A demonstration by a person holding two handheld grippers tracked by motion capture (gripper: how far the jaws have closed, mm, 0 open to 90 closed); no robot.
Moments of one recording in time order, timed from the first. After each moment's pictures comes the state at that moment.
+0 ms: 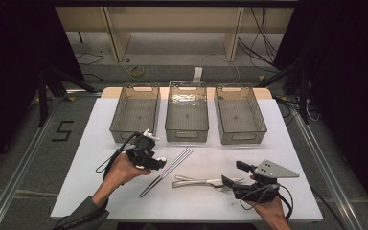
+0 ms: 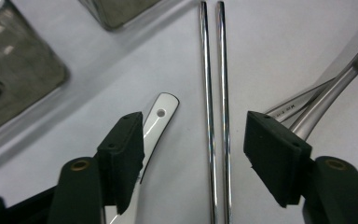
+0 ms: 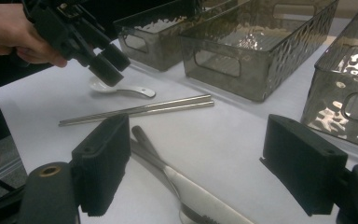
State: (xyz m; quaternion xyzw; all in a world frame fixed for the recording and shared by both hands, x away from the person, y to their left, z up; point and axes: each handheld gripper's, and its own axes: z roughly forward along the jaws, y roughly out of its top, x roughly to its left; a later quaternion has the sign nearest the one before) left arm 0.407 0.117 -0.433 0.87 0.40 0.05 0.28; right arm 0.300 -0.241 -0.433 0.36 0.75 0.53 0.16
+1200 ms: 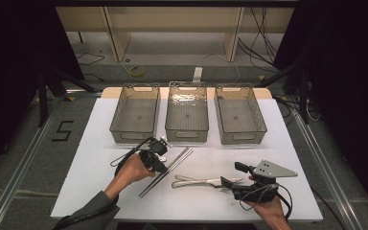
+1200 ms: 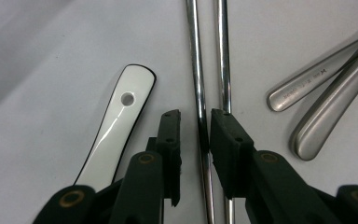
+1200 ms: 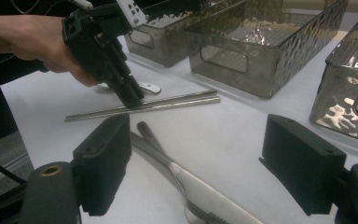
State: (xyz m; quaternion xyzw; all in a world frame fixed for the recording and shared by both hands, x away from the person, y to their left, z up) left arm 0.421 0.087 -0.463 0.91 0.38 0.00 0.18; right arm 0.301 -0.240 -0.434 0.36 0.76 0.52 0.15
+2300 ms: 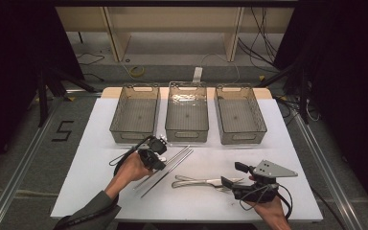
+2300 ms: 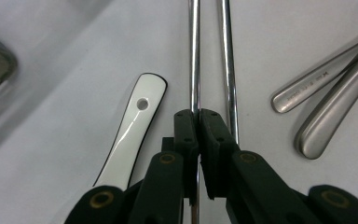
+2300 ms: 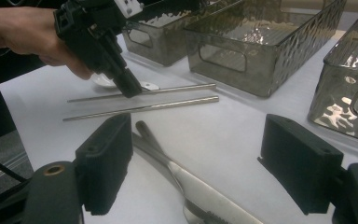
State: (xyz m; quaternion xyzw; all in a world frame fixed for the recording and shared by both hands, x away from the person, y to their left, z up) left arm 0.418 0.089 -0.453 0.91 0.36 0.04 0.18; right arm 0.300 -0.240 -0.434 0.36 0.76 0.52 0.15
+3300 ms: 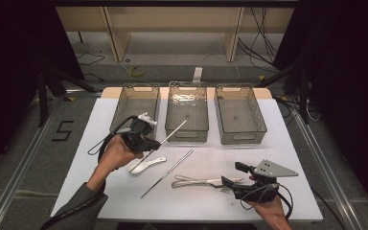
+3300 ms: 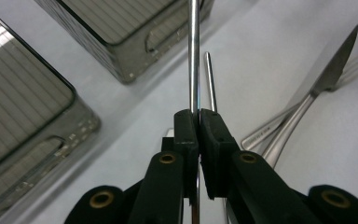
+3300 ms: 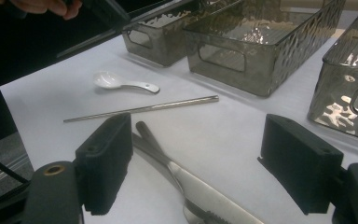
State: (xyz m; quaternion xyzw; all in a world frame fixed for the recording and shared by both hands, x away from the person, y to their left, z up) left arm 0.423 0.127 -0.372 0.88 0.36 0.07 0.31; right arm 0.301 -0.242 -0.434 0.36 0.76 0.52 0.14
